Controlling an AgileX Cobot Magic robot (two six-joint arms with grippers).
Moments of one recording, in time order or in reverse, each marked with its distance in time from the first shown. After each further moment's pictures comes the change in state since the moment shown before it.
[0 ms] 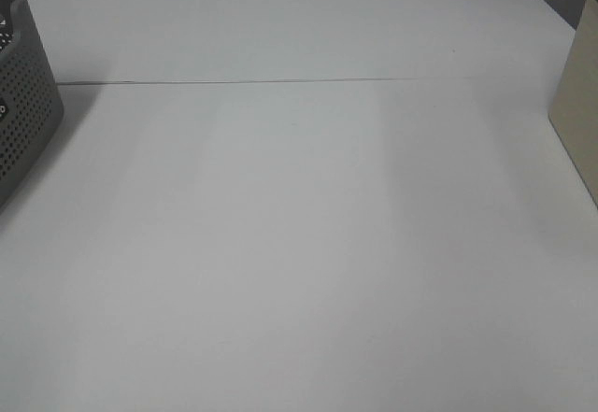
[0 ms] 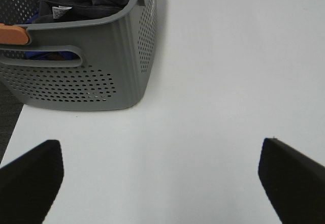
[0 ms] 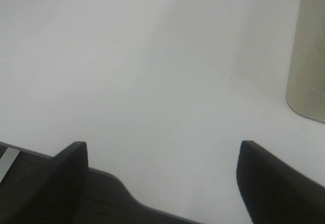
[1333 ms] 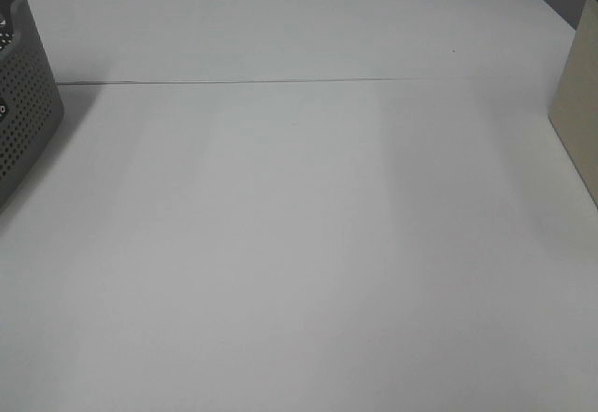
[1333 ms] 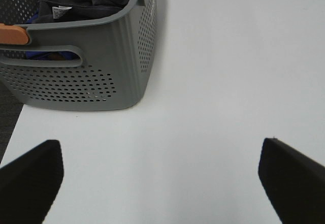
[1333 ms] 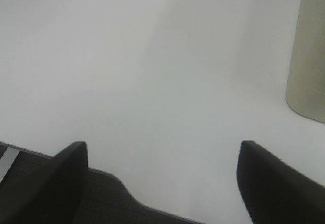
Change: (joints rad) left arm 0.000 0.000 0.000 0.000 0.000 0.000; right arm 0.000 0.000 0.000 0.000 0.000 0.000
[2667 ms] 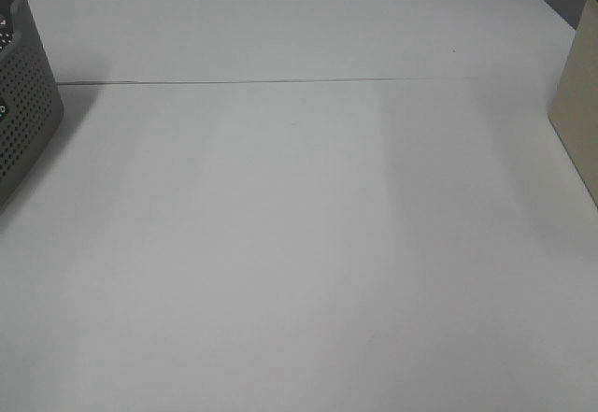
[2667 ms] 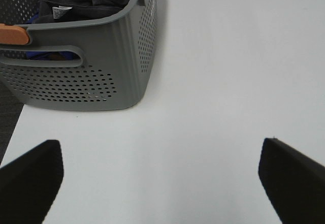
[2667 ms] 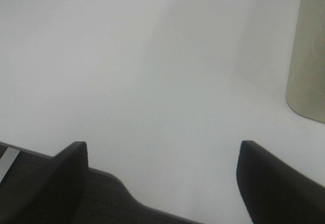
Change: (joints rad) left arm 0.000 0.000 0.000 0.000 0.000 0.000; right arm 0.000 0.000 0.000 0.000 0.000 0.000
